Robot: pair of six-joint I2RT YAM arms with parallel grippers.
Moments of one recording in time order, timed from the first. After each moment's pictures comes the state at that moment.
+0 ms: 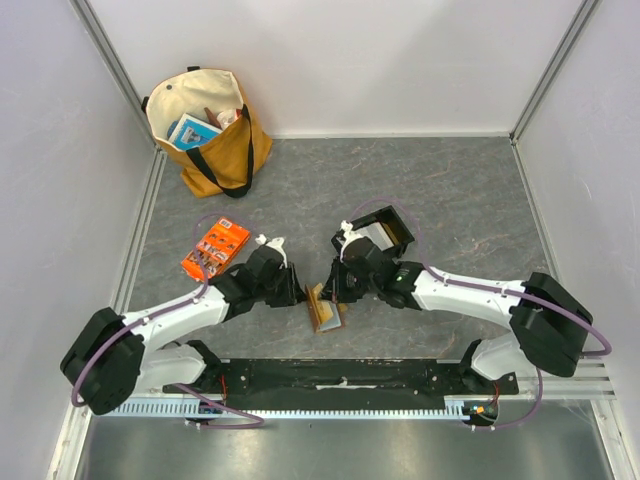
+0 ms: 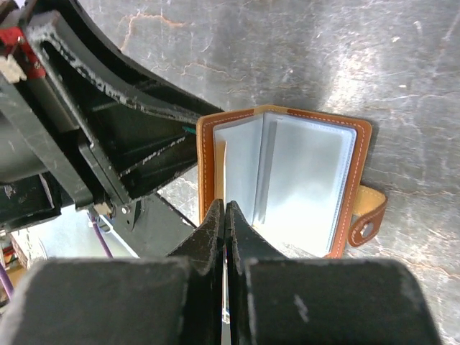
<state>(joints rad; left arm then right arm) -0.73 1.18 0.52 -0.18 0.05 -0.72 0.96 1.42 0.79 -0.08 -0.12 0.84</state>
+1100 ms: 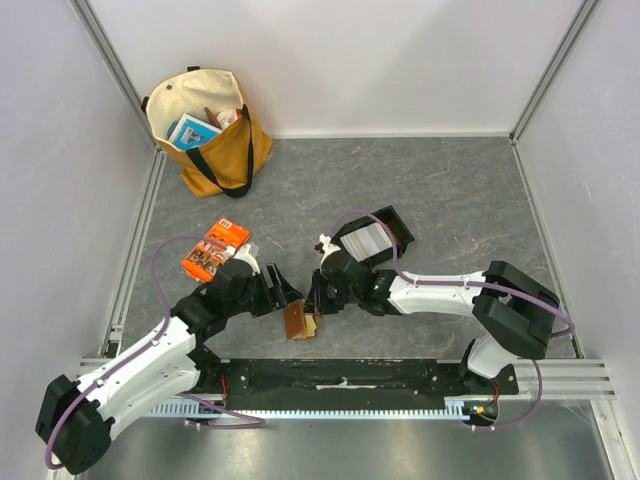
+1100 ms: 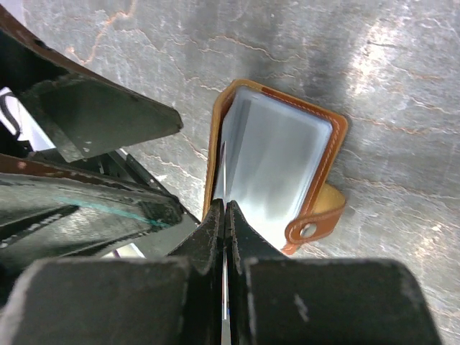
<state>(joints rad) -0.64 0.75 0.38 -0.31 0.10 -0.92 1.06 1.60 0.83 0.05 -0.13 0.90</state>
